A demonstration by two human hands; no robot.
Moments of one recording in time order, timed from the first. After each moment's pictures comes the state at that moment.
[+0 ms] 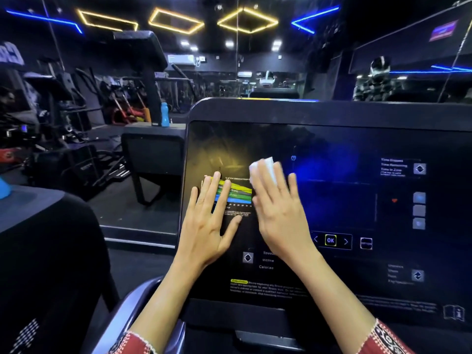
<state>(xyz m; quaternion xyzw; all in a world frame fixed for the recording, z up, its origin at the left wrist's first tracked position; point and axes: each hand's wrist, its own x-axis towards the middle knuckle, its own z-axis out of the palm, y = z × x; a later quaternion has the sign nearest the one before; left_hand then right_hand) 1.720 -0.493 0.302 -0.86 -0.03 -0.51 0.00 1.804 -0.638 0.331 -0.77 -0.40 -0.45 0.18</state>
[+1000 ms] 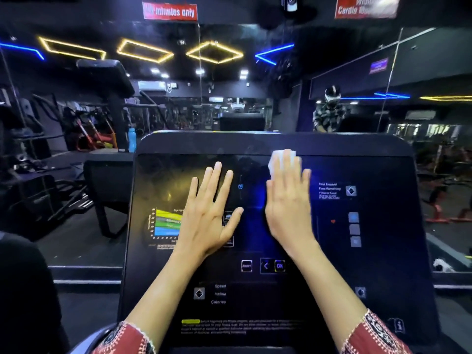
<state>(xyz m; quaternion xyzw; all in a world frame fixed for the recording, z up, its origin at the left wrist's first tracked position) 1.793 -0.548 0.366 -0.86 0.02 -0.51 0.04 1.867 -0.697 0.381 -0.79 -0.27 -0.50 0.22</state>
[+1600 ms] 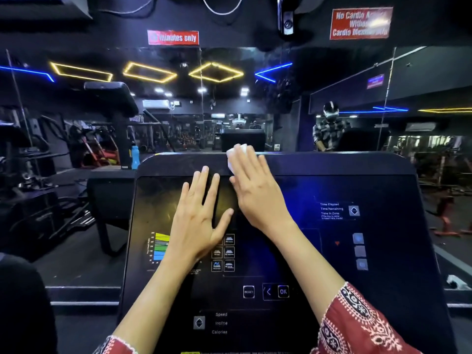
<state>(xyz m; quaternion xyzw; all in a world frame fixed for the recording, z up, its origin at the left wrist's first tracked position) 1.801 -0.528 0.394 -0.84 0.00 -0.54 0.01 1.888 -0.654 0.437 -0.74 -0.39 -0.52 0.18</state>
